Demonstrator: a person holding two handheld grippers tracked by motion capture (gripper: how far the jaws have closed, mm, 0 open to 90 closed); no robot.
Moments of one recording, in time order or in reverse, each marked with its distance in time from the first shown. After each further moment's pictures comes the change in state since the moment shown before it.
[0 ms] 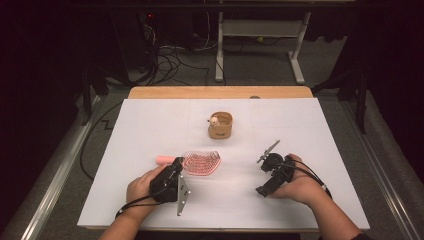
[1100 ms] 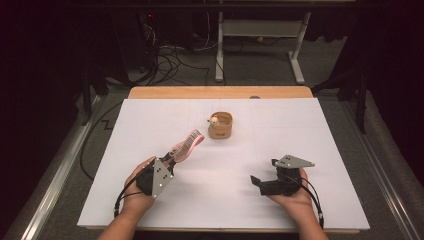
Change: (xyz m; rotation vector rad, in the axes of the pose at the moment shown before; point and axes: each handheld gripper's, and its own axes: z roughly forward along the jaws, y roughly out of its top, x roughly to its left) left arm 0.042 -0.013 -0.008 -0.133 -0.162 -0.502; right arm 0.006 -0.048 0.020 -0.715 -0.023 0.212
